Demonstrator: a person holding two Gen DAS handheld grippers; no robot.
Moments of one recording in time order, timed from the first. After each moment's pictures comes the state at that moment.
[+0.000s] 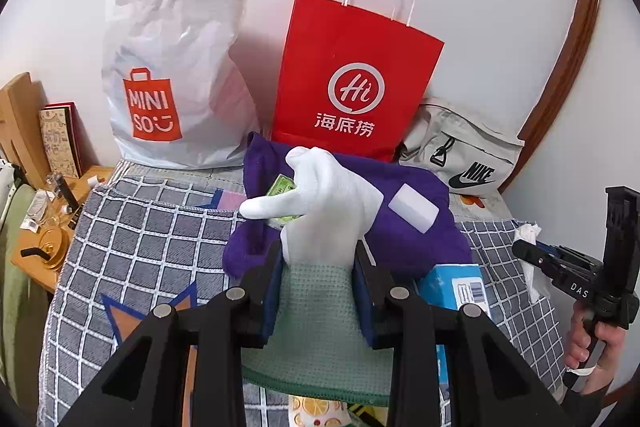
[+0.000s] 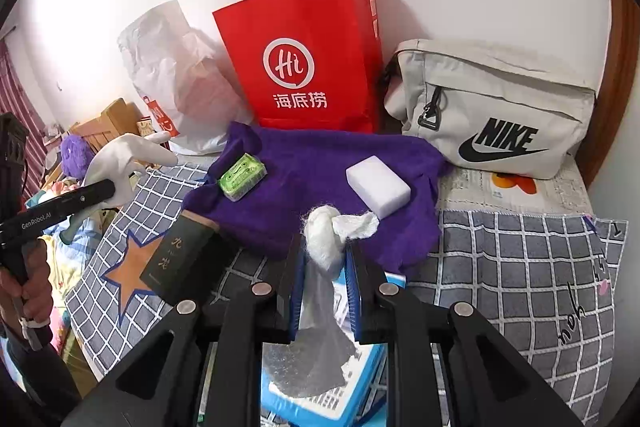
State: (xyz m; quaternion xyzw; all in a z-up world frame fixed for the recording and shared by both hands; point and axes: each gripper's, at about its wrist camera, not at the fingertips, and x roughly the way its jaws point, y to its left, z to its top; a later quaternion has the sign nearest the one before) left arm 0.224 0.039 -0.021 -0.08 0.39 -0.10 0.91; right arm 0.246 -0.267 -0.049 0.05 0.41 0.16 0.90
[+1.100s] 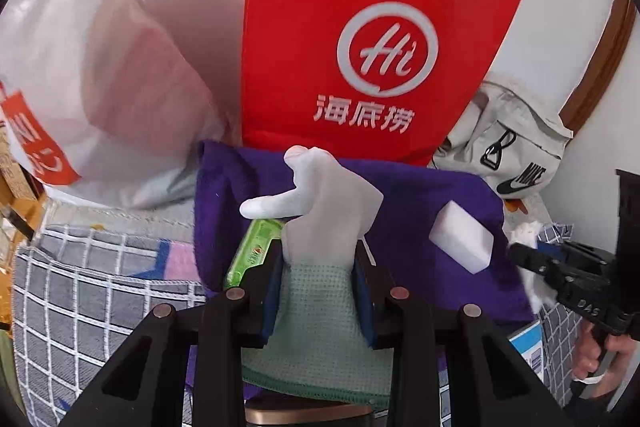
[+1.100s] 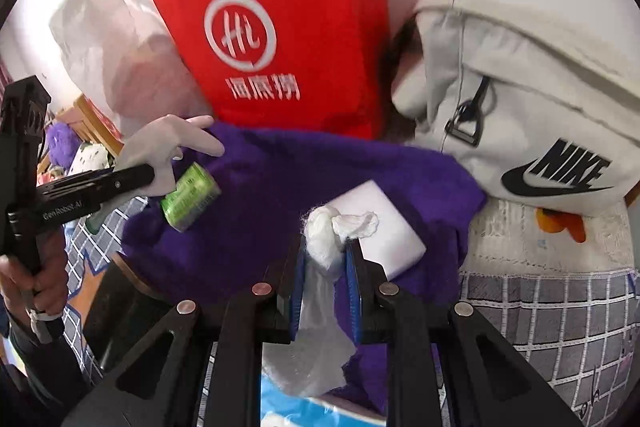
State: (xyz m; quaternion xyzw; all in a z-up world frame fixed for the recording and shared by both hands) left arm 0.373 0.013 -0.097 -0.05 0.45 -0.12 0.88; right arm 0.373 -0.248 -0.113 0.04 0.47 0.17 0.87
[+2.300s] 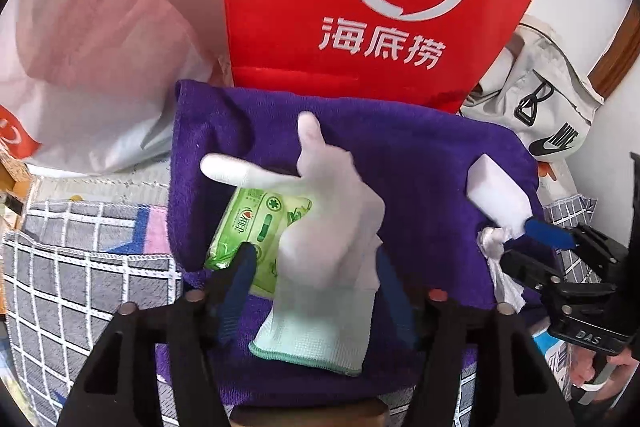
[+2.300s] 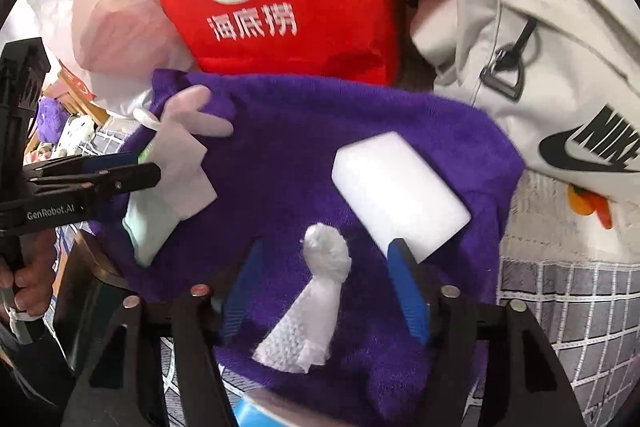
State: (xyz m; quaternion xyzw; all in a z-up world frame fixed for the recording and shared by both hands) left arm 0.394 -0.012 -0.135 -0.02 0.53 -0.10 0.85; right arm 0.386 -0.228 -0.151 0.01 0.51 0.16 0.84
